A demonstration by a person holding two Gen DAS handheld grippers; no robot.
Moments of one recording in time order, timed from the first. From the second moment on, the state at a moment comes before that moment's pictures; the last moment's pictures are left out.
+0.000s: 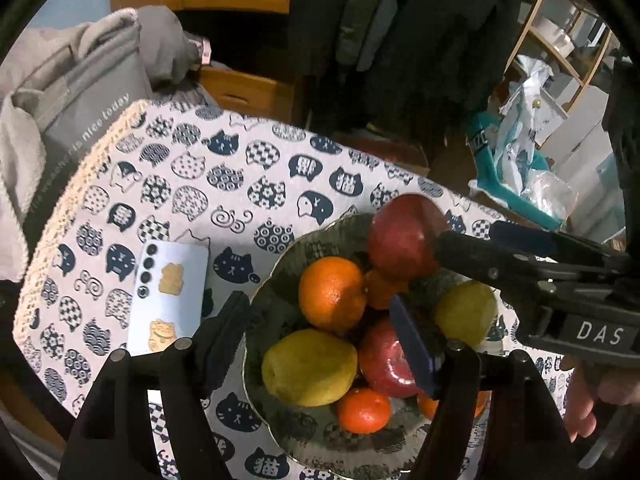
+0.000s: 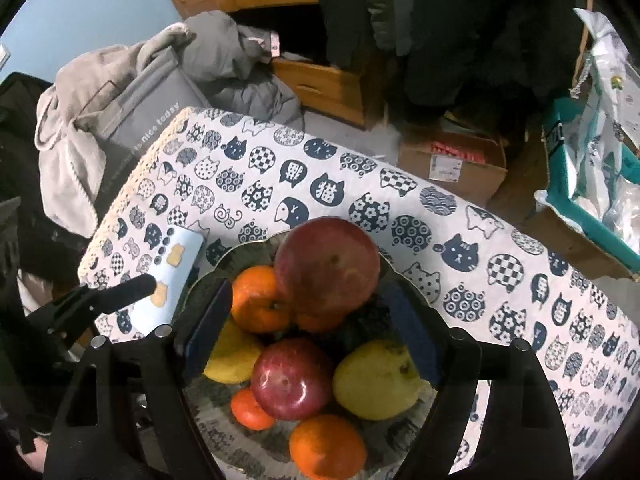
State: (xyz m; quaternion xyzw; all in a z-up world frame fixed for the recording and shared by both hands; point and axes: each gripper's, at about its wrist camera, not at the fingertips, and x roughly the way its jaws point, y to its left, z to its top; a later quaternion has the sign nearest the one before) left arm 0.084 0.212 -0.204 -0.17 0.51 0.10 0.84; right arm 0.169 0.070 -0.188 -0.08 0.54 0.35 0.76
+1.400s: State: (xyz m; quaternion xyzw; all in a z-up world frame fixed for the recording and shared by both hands) left arm -0.035 0.145 -0.001 -0.07 0.29 0.12 0.95; right arm 0.038 -0.084 0.002 -0.07 0.29 0.25 0.92
